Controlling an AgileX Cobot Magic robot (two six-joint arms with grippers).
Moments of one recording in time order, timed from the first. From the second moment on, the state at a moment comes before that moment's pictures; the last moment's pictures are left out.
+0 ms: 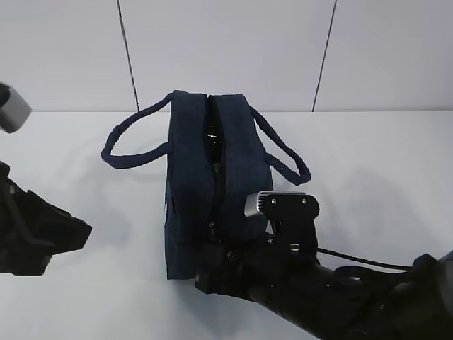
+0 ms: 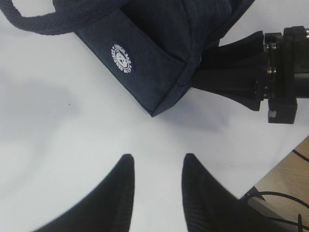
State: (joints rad) left arm -0.70 1.07 -0.67 -0.15 0.57 -0.02; right arm 0.83 1.92 -0.56 0.18 -0.85 0.47
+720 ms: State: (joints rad) left arm -0.70 1.07 -0.67 -0.15 0.56 -0.02; right arm 0.83 1.92 -0.53 0.16 -0.86 0.47
